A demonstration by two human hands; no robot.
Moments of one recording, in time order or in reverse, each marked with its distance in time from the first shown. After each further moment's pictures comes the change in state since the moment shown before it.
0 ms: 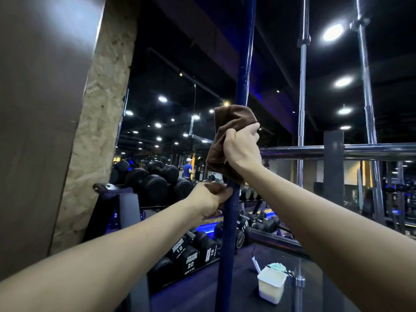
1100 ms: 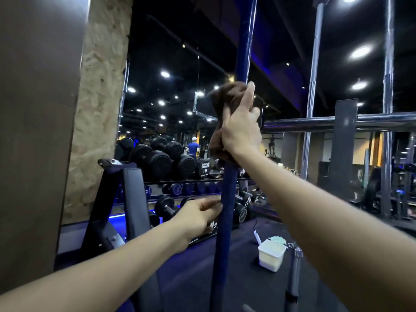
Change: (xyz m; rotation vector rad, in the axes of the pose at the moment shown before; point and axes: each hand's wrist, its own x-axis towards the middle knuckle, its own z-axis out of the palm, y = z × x) left_hand -0.050 -0.074 -0.004 -0.049 -0.020 -0.150; right_hand -0.015 0.026 0.019 -0.117 0.078 -0.145
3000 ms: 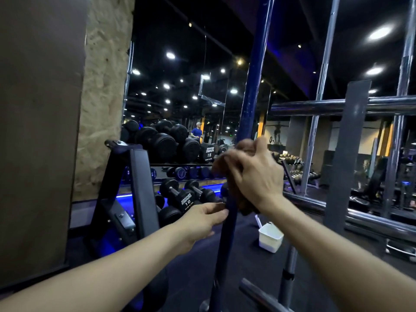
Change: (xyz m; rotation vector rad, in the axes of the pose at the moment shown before) left_hand -0.031 -0.036 0.006 0.031 -0.041 -0.157; right_hand -0.093 0.077 -0.011 -0.402 -0.033 -0.418
